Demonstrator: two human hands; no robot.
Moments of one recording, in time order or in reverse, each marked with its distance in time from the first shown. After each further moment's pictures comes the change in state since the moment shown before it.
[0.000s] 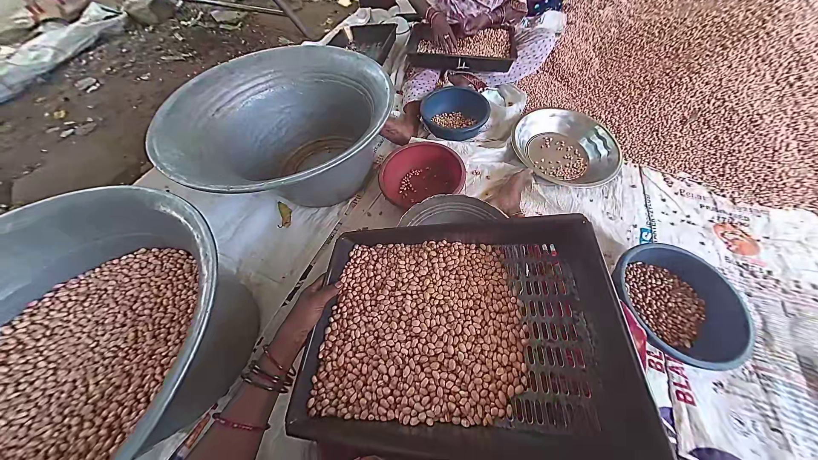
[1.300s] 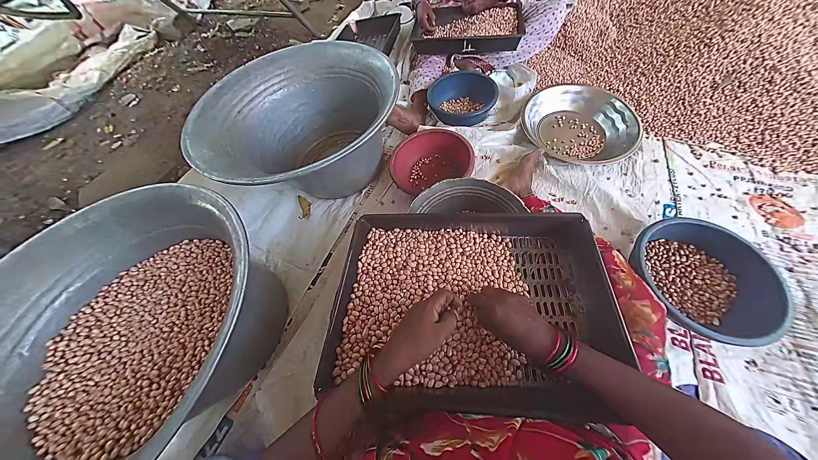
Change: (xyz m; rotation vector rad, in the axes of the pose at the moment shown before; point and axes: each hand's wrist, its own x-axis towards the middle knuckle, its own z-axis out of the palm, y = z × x) left_hand -0.102 0.058 0.112 0.538 -0.634 0.106; right_hand 0.107 0.015 0.119 -1.313 -0.547 -1.012
